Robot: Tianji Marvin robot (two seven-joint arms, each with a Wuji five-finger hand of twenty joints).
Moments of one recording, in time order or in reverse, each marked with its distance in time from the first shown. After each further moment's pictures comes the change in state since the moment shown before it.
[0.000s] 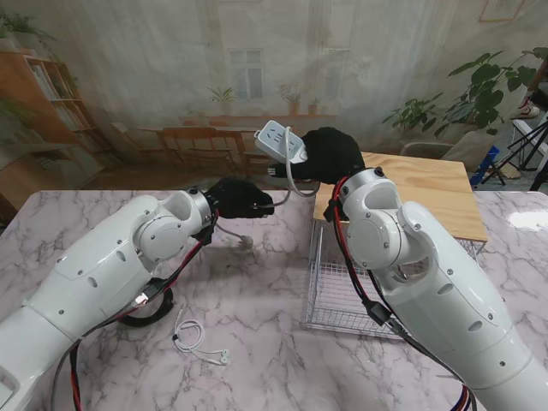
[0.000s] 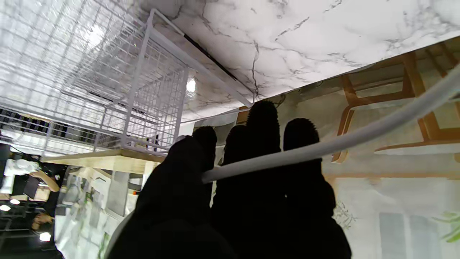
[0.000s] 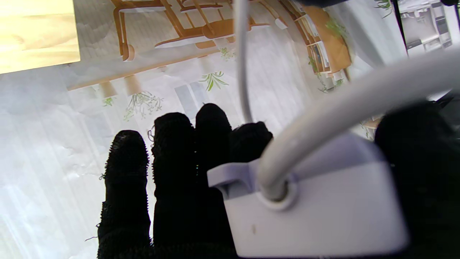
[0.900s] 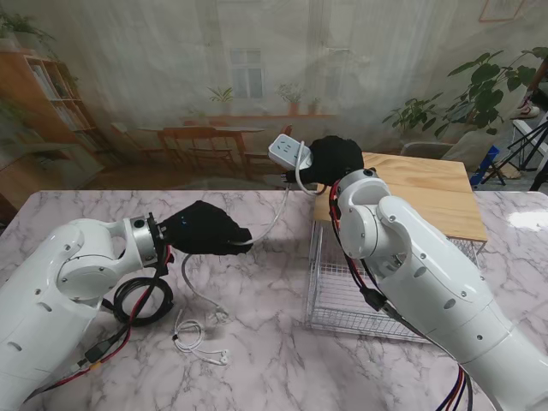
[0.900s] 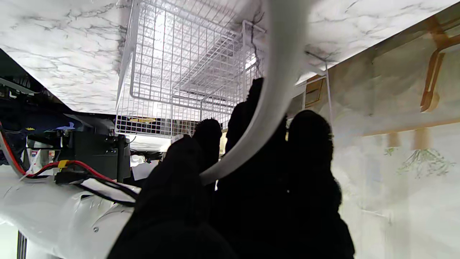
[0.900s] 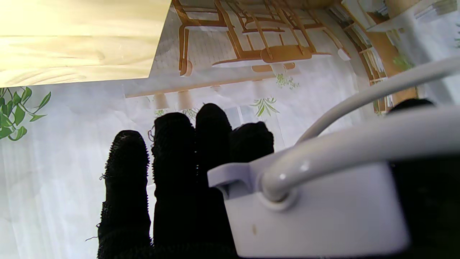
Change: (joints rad) left arm 0.398 0.093 -0.435 -0.399 0.061 -0.473 -0.090; right arm 0.122 0.000 -0.120 0.207 -0.100 0.091 -0.017; left_hand -0.002 0.000 -0.004 -0.022 0.023 0.033 0.210 0.175 0.161 0.030 0.191 0.229 0.171 0.019 0.284 0.172 0.150 0.042 0.204 0.086; right_hand 0.000 0.000 0.000 0.000 0.000 0.000 0.000 0.000 0.000 0.000 0.001 0.000 0.000 0.001 0.000 0.000 0.000 0.000 0.008 0.000
